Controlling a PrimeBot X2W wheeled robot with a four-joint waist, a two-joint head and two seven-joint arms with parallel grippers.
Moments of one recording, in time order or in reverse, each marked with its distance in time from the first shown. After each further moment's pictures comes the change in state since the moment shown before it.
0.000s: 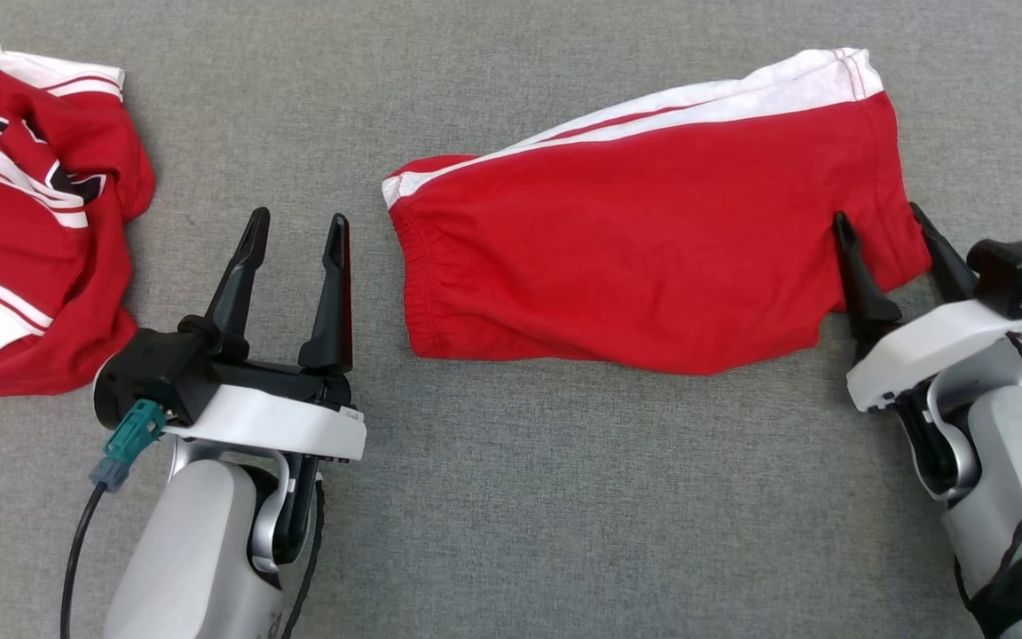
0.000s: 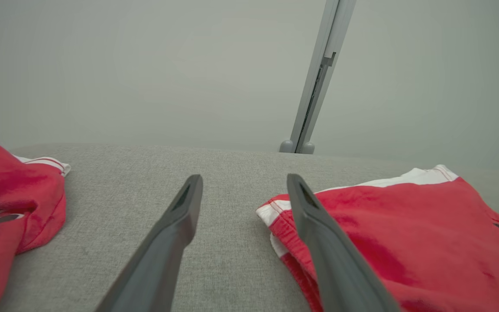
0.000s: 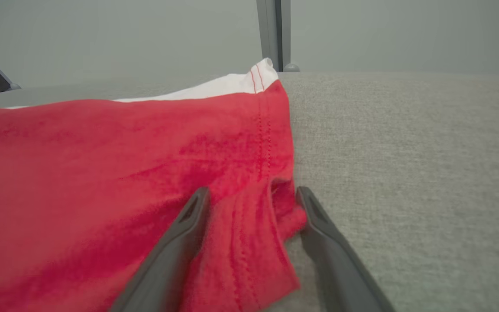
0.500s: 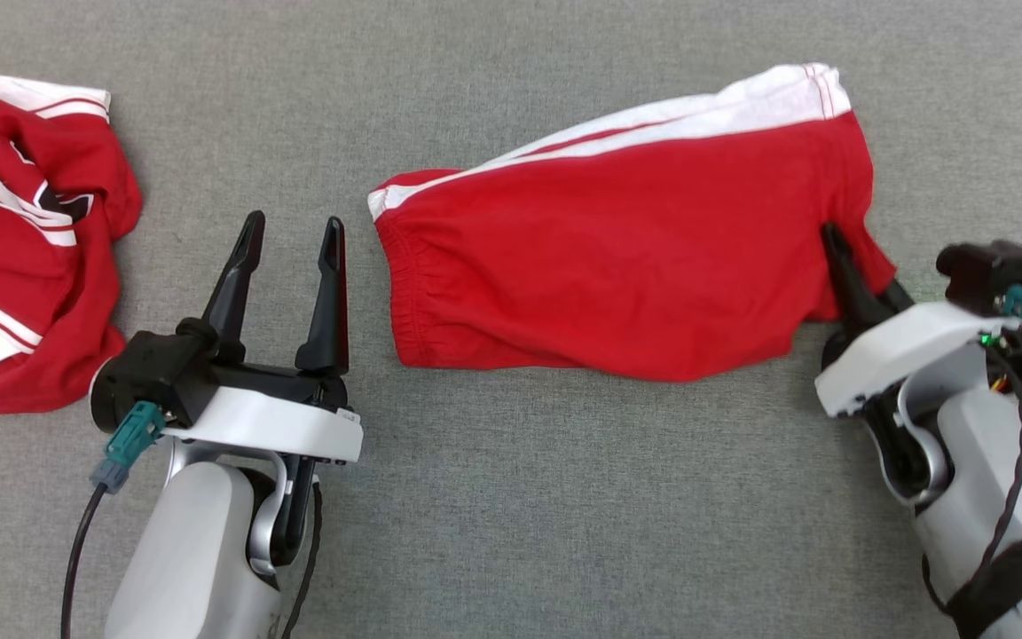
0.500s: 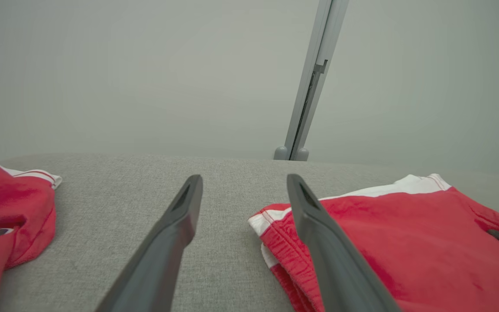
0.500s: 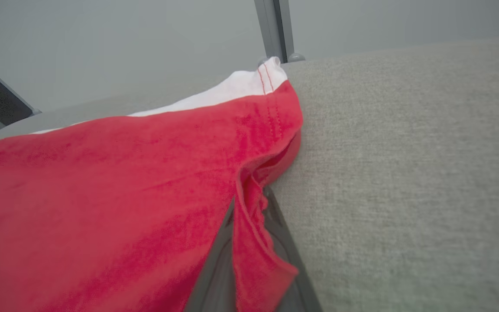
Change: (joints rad) left arm 0.000 -0.011 0.025 0.012 0.030 -0.018 0.000; right arm -0.058 0.017 0.092 0.102 0.160 0.000 -0.004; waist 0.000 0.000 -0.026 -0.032
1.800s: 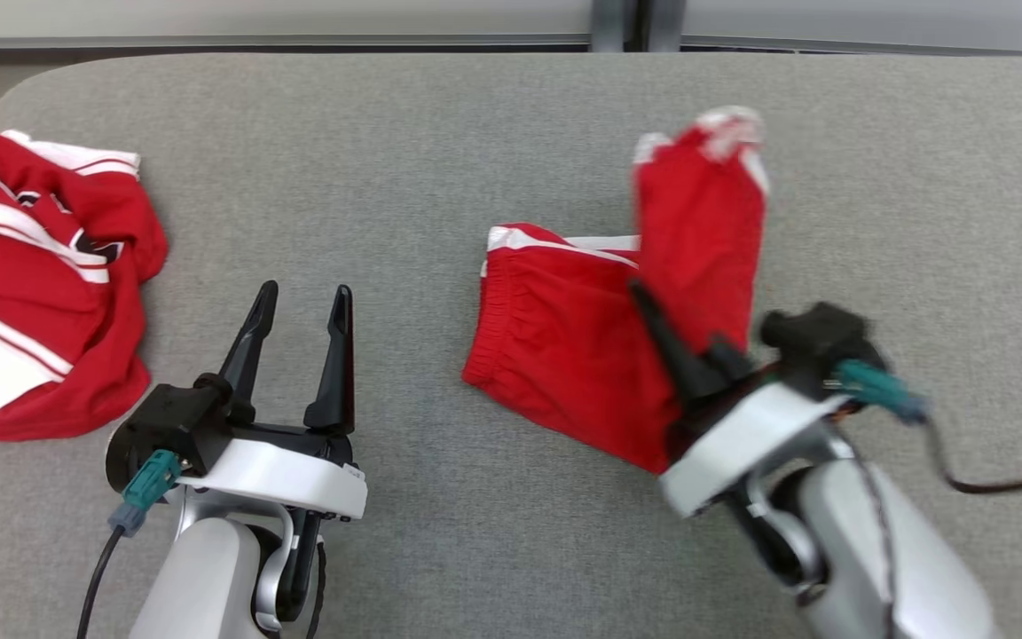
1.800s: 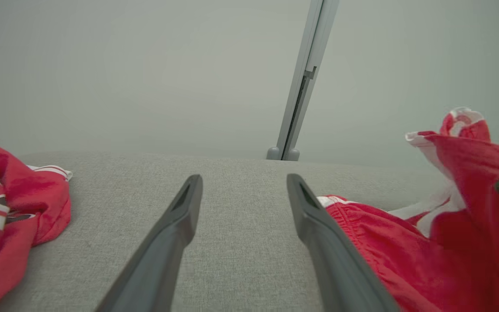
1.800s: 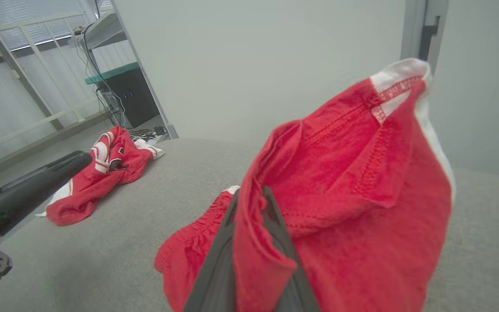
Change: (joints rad) left arm 0.105 0.012 -0.018 -0.020 -0.021 0.022 0.034; right arm 0.186 0.079 0.150 -0.469 -0.128 0.000 0.090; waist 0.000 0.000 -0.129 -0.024
